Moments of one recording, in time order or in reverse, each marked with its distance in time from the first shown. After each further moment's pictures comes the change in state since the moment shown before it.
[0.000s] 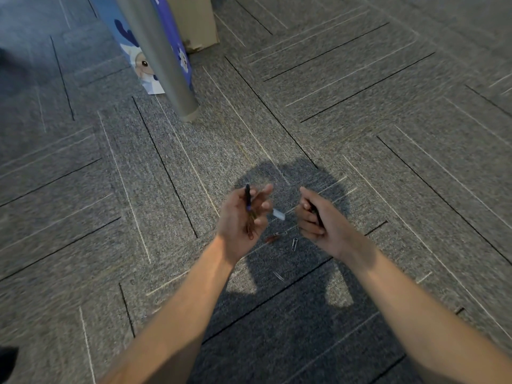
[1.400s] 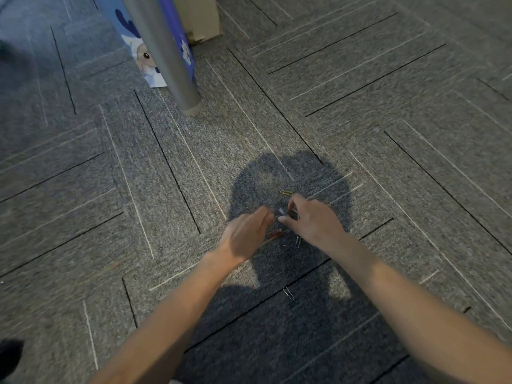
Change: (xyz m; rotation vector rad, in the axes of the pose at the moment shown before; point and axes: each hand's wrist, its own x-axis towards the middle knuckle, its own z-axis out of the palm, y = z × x) left_hand 0.003 -0.016 -0.050 1.934 0.016 0.192; right_hand 0.028 0.018 0.003 -1.678 0.230 -0.141
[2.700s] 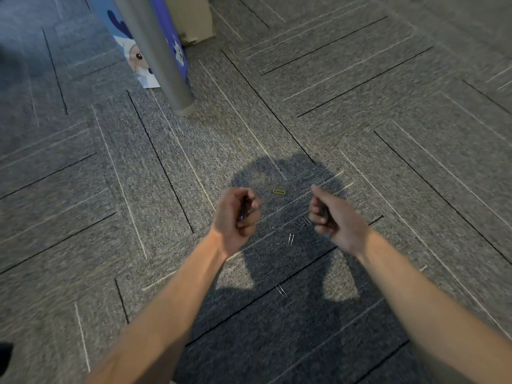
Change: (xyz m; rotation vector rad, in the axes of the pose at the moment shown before) left_hand 0.005 0.026 -0.026 -1.654 -0.038 -0.251; right_hand -0.028 0.035 -0.025 1.612 -0.168 0.280
